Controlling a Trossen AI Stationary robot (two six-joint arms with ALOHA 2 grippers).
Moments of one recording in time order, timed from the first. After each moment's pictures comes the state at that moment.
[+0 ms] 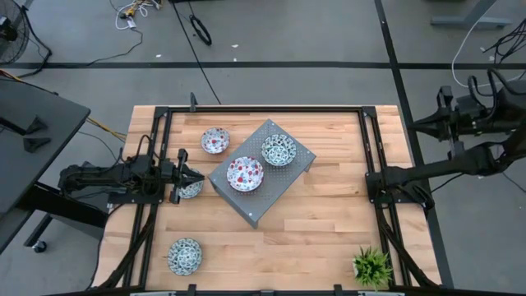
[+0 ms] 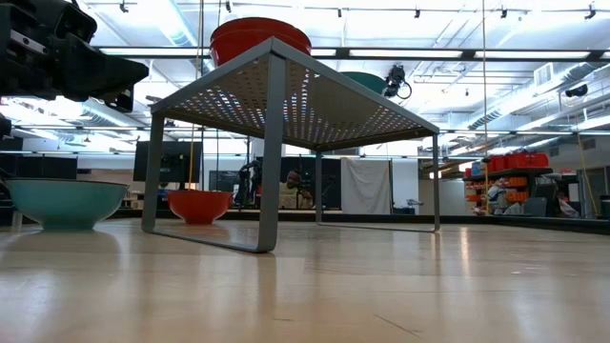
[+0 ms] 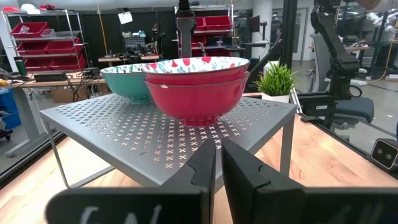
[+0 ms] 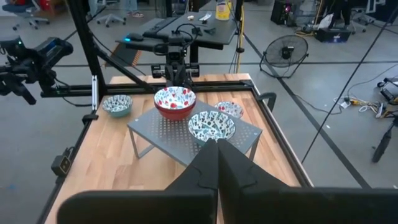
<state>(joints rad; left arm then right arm) 0.00 0.01 0.01 0.05 0.05 0.03 -0.02 0.76 1.86 -1.44 0.04 -0.01</state>
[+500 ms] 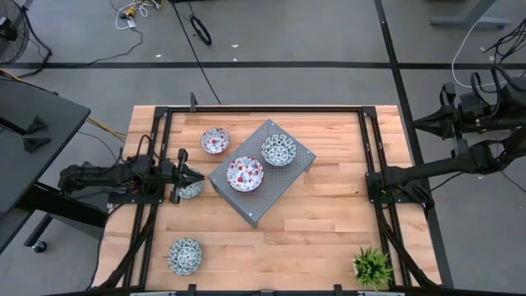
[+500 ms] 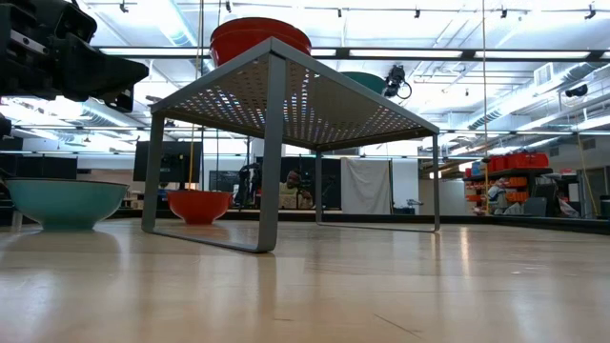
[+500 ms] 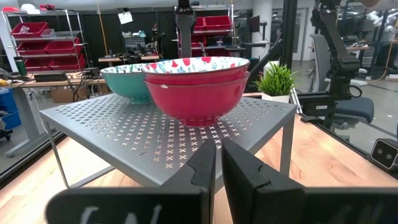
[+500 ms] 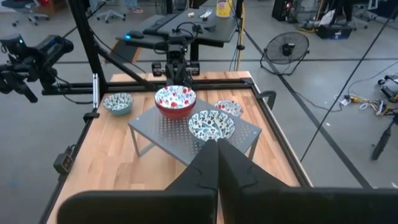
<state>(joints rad) 0.00 0.01 0.01 0.05 0.05 0.03 -0.02 0.82 1.96 -1.50 0.04 -0.01</state>
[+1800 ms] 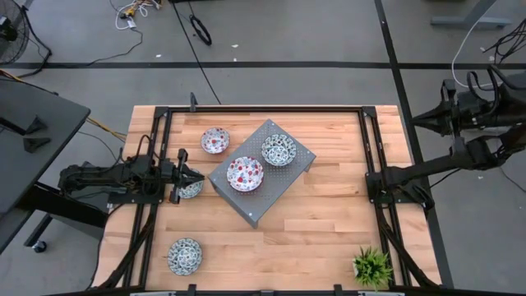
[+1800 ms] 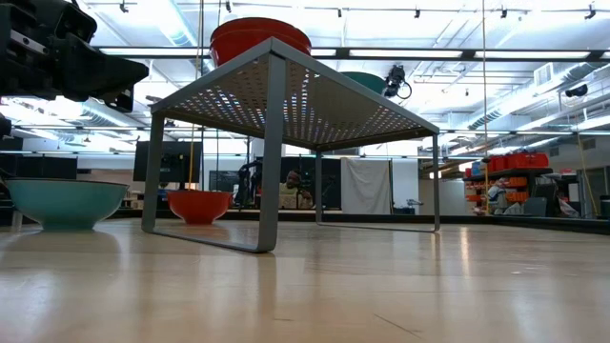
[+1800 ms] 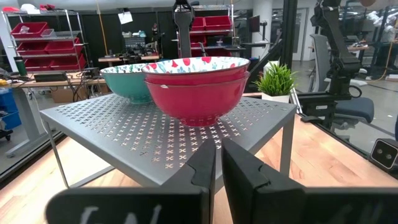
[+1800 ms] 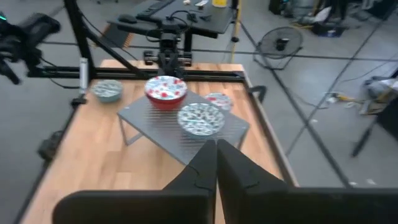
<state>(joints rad) 0.00 0.01 0.01 0.05 0.05 0.03 0.03 0.88 2.05 -1.57 0.12 -0.06</state>
